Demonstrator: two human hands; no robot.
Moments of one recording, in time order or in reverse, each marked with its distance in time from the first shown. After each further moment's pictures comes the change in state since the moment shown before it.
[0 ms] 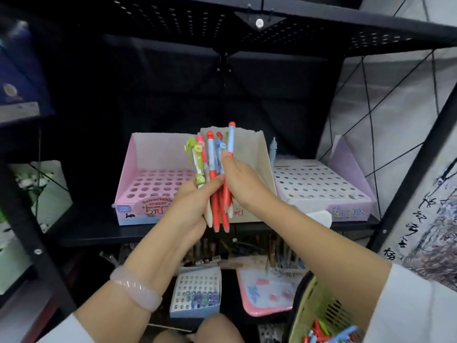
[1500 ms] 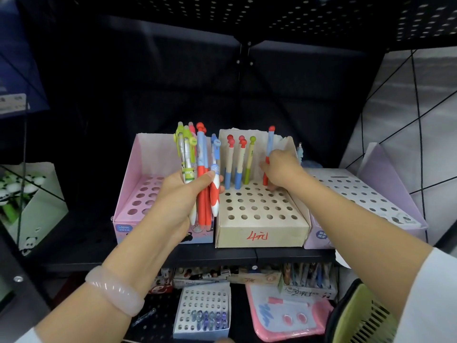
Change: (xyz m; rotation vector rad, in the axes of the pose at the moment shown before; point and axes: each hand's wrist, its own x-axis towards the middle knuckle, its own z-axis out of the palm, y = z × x) left_hand 0.059 0.015 -0.046 0.046 0.093 0.005; right_hand 0.111 0.051 -0.021 -0.793 -0.049 0.313
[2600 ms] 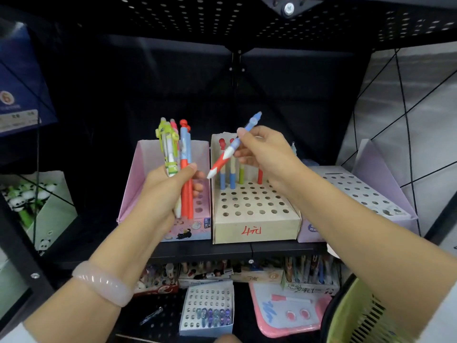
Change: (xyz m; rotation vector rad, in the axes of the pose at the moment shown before) left_hand -0.006 0.015 -0.007 0.117 0.091 0.121; right_hand -0.056 -0.021 -0.031 1.312 -0.023 -0.296
